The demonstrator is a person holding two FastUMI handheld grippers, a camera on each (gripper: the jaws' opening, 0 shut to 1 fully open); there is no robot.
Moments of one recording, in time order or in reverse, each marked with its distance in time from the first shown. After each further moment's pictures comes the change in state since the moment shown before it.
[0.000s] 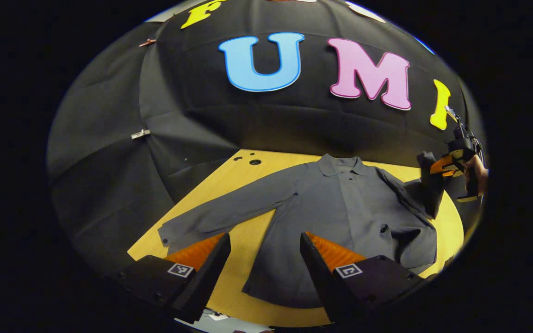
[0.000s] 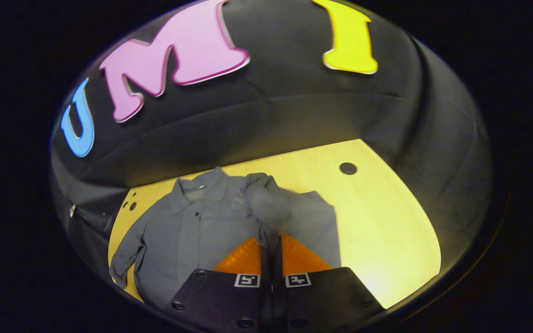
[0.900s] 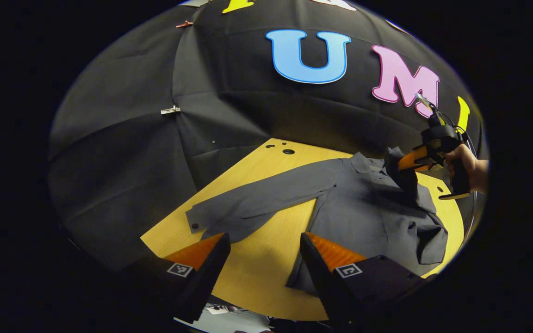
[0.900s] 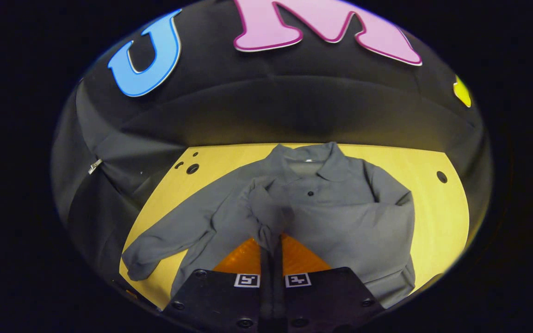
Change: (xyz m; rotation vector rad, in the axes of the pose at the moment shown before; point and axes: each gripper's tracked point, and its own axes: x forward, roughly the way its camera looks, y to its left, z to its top) left arm 0.009 0.088 -0.031 -0.100 0.028 0.076; right arm 0.029 0.246 -0.063 -0.201 0.115 0.237
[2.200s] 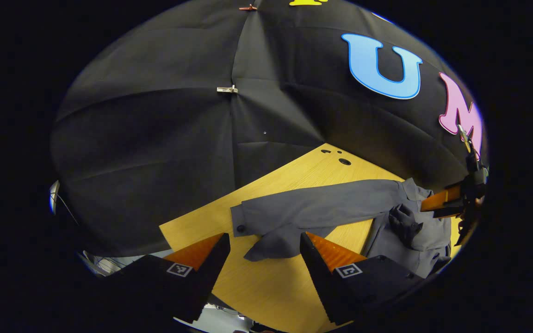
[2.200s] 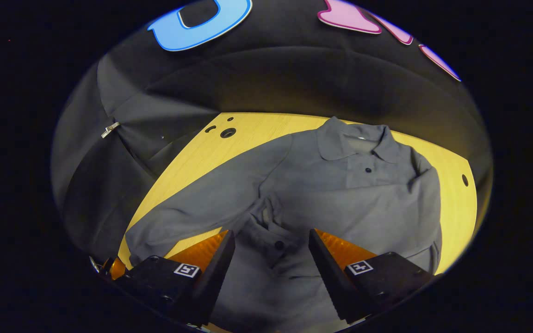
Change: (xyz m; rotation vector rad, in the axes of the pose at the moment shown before) left arm 0.064 0.100 -0.011 -0.247 0.007 0.193; right arm -0.004 0.071 -0.053 -0.114 0.117 0.055
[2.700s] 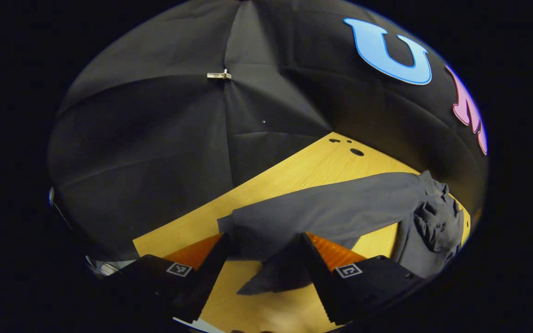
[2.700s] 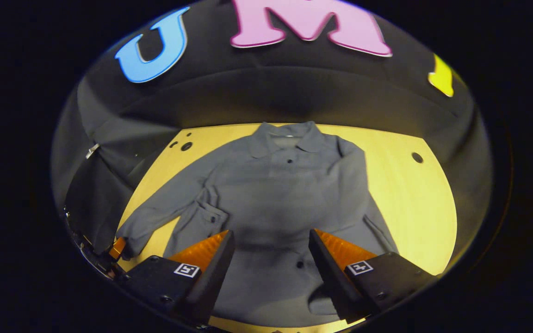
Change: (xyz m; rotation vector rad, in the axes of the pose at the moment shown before) left arm 0.085 0.009 -0.005 0.061 0.055 0.016; right arm -0.100 -0.130 -0.034 0.149 -0.041 -0.181
